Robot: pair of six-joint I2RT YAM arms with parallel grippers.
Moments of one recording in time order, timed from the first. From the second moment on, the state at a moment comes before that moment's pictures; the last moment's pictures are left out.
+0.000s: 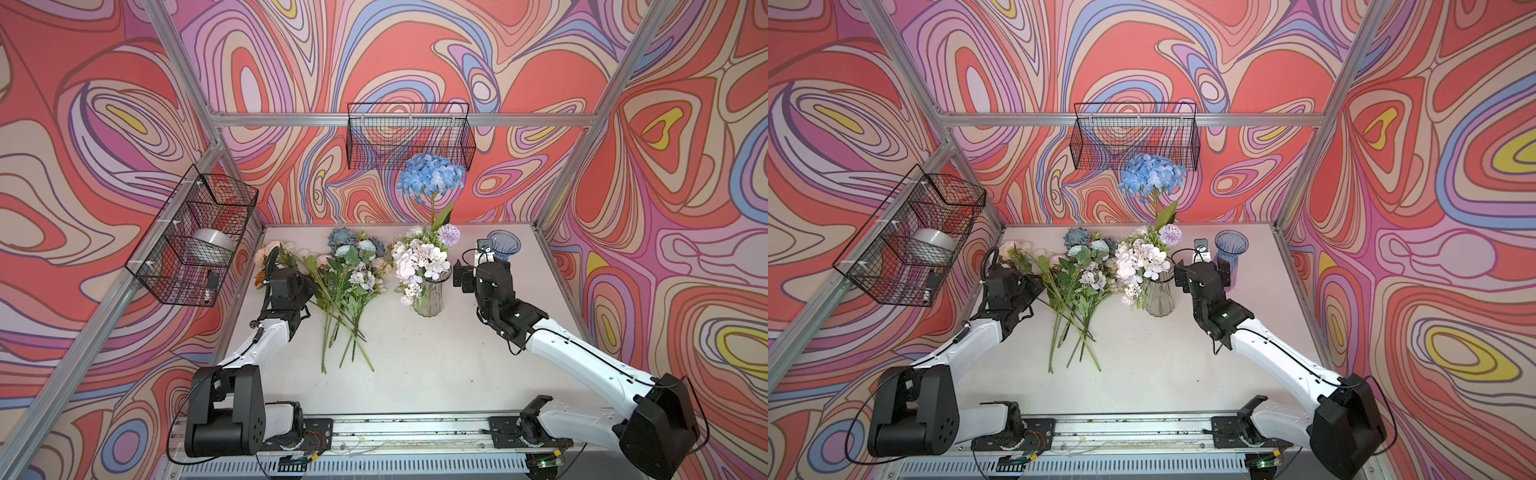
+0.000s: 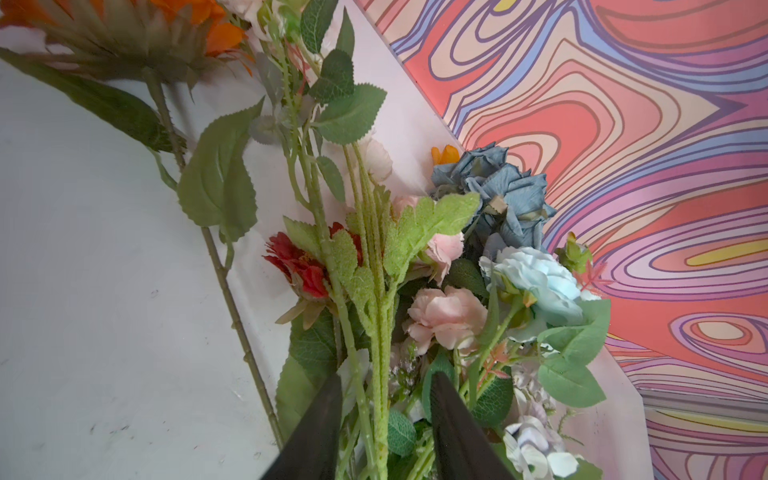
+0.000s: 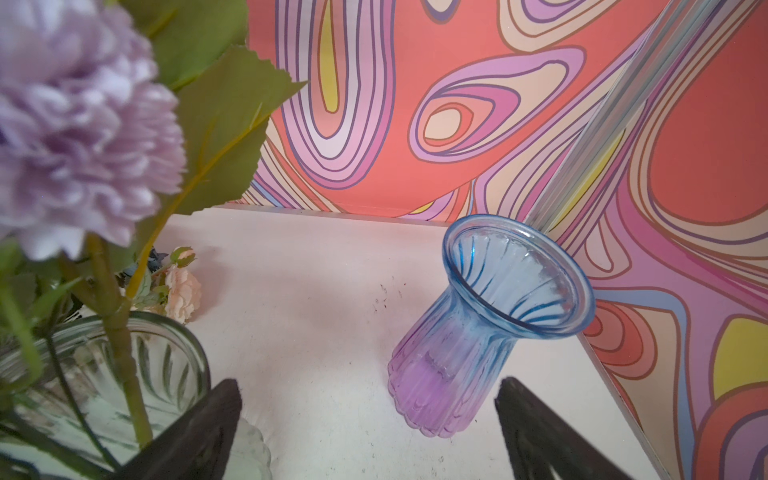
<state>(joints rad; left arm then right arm) 0.03 1.34 0.65 0.13 0.06 -0.85 0.56 1.19 0.85 -0.01 0.61 0.09</state>
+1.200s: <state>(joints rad) 0.03 1.60 0.61 0.28 0.13 -0.90 0.56 1.18 0.85 -0.02 0.62 0.09</state>
